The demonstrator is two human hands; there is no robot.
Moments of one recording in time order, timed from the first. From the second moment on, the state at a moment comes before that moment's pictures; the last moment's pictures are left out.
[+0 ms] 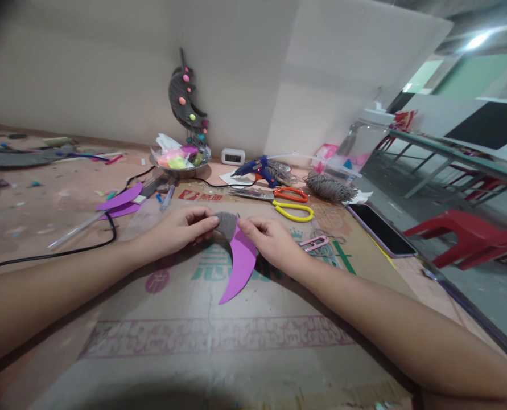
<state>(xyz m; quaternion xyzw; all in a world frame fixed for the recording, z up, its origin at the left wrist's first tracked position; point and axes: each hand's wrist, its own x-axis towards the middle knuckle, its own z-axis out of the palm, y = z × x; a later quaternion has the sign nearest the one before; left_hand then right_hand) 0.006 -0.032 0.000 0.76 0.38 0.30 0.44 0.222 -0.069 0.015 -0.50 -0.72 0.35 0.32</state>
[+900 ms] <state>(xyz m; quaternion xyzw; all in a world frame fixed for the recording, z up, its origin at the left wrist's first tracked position) 0.006 -0.029 -0.003 0.74 0.38 0.30 0.47 0.224 -0.069 0.015 -0.50 -0.73 0.36 0.29</state>
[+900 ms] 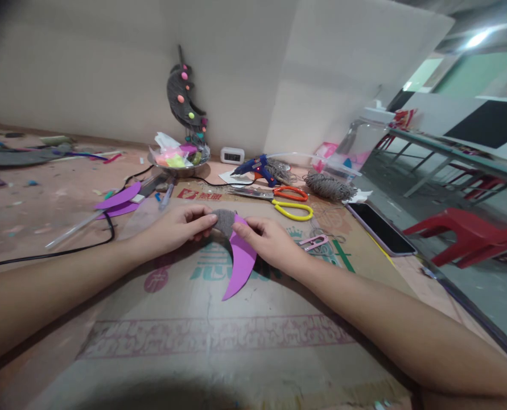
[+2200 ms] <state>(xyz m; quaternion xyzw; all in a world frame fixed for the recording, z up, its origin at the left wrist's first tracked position) 0.005 -0.035 0.000 0.82 0.35 0.27 0.38 0.224 -0.066 0.014 -0.51 -0.71 0.34 0.35</state>
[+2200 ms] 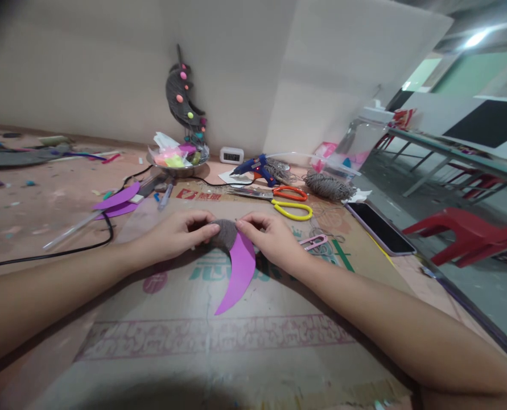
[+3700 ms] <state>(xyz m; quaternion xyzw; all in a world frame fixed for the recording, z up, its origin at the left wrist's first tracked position) 0.007 -0.029 -0.003 0.75 0.38 0.30 0.46 0.232 -0.051 0.001 -0.47 -0.64 0.34 0.51</state>
